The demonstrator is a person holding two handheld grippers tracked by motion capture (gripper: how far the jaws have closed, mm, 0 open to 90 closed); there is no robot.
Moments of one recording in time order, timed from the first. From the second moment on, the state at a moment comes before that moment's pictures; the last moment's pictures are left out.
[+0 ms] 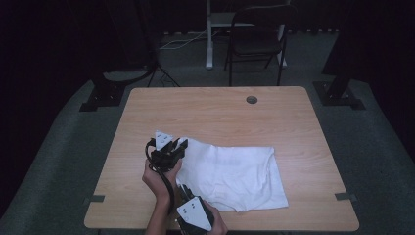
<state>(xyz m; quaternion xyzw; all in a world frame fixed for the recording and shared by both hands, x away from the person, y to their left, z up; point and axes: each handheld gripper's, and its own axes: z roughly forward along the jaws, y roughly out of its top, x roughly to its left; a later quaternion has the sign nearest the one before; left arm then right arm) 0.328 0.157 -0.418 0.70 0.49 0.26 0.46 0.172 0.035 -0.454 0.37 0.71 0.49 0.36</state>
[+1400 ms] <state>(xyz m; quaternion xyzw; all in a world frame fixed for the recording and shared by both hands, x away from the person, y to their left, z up) 0.379 -0.021 -0.407 0.80 0.39 0.24 0.39 0.200 -0.122 -0.451 0.54 0.62 0.47 0.32</state>
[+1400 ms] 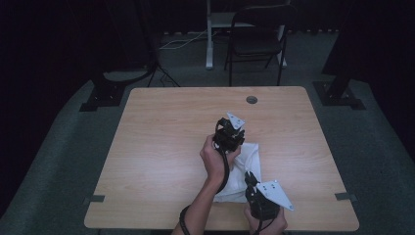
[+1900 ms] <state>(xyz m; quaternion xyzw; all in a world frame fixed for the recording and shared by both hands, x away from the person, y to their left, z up) 0.380 -0.021 -0.418 0.80 0.39 0.23 0.39 0.201 -0.117 -0.461 0.54 0.63 0.45 0.32</state>
